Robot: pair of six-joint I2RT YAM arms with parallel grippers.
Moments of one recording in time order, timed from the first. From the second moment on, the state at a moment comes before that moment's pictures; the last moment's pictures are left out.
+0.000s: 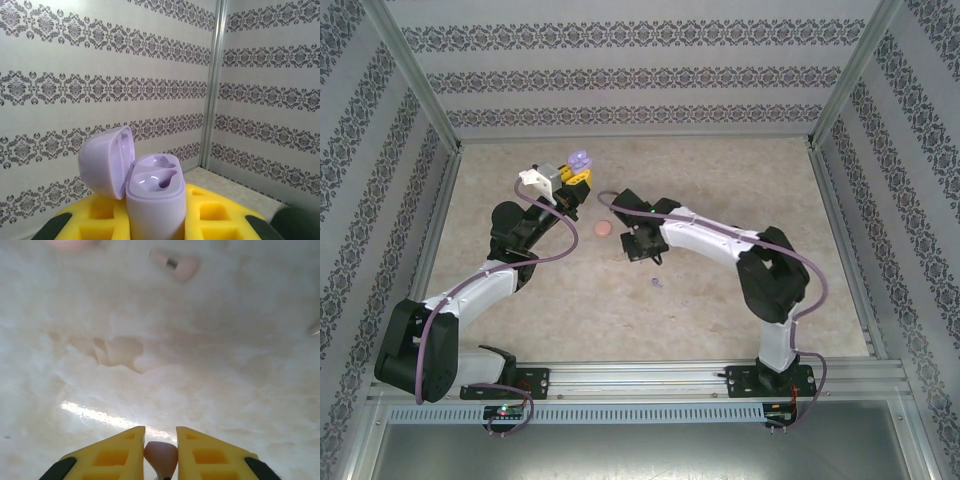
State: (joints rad) left arm -0.28 1.29 0.65 0.93 0.38 -0.16; right arm 0.77 1.89 1.48 -0.83 0.07 0.52
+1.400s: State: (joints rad) left arm -0.48 1.50 0.85 0.81 0.61 0.15; right arm 0.68 1.33 1.56 -0.61 -0.03 0.24
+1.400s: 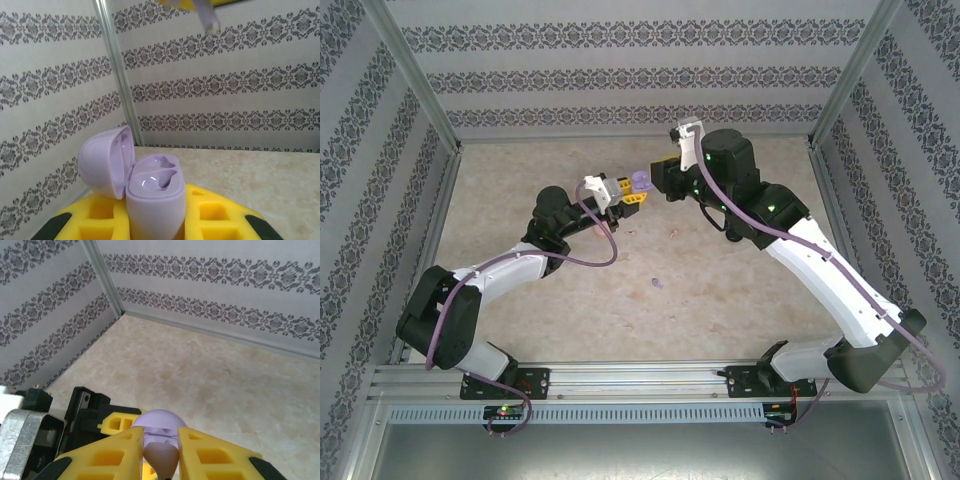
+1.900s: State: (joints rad) left arm -0.49 1.50 0.86 0.77 0.65 0.16; right arm 0.71 1.33 1.49 -0.55 -0.04 0.21
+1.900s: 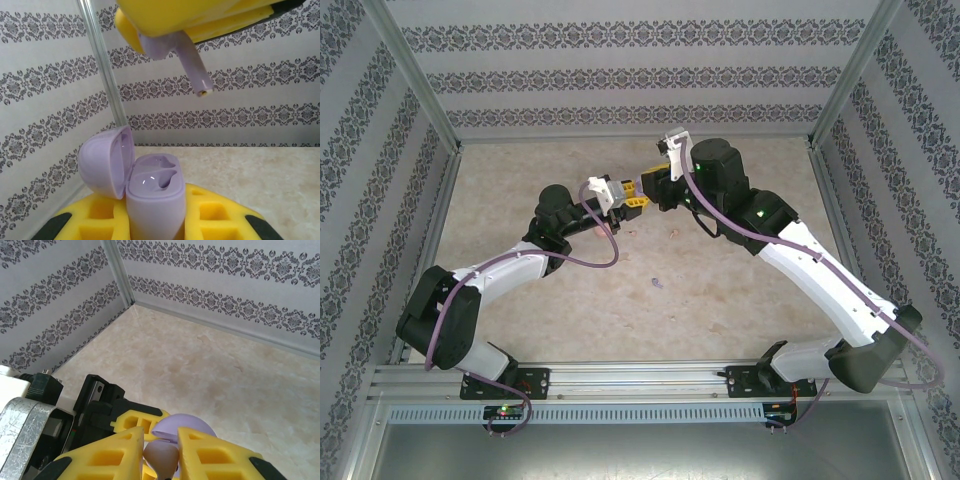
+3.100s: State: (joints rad) left arm -0.50 1.46 0.86 0.73 0.68 0.14; right arm 0.70 1.33 1.40 -0.45 -0.04 0.22
